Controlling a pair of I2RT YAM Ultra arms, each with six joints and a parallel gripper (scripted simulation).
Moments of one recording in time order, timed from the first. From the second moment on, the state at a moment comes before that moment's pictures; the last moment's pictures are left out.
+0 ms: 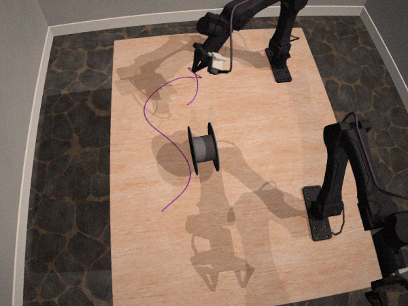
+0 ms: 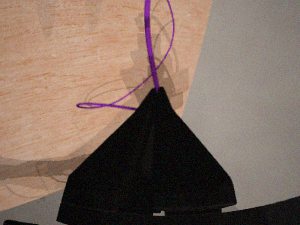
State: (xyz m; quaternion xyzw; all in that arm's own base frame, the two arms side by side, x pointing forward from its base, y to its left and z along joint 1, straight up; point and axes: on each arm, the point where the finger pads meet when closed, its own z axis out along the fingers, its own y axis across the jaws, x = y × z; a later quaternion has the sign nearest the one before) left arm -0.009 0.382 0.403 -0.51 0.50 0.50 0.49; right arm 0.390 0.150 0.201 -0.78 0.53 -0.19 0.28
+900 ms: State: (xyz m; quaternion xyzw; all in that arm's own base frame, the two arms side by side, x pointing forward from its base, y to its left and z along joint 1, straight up) left arm -0.009 0.382 0.403 -0.51 0.50 0.50 0.49; right arm 0.414 0.146 0.199 -0.80 0.50 -0.18 0.28
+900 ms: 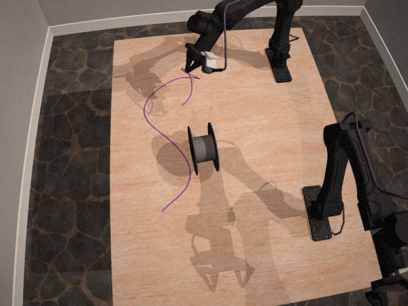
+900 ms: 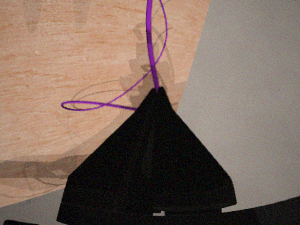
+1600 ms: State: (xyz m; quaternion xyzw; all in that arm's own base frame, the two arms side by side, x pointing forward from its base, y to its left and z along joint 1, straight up) left arm -0.009 0.382 0.403 -0.51 0.50 0.50 0.49; right arm 0.424 0.151 0.202 -0.83 0.44 -0.16 0.30
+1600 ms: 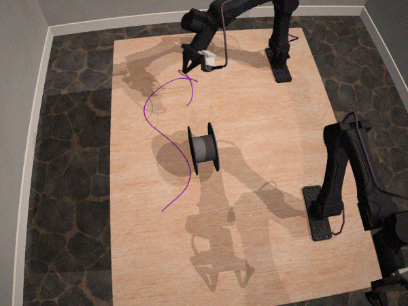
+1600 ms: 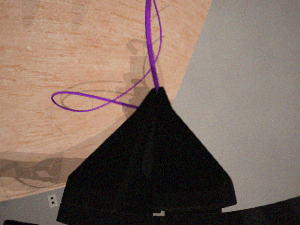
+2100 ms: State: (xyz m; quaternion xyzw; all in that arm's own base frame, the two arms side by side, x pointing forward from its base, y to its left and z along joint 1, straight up) left arm -0.009 0.382 0.403 -0.51 0.50 0.50 0.49; right arm 0.422 0.149 0.198 -0.84 0.43 -0.16 0.30
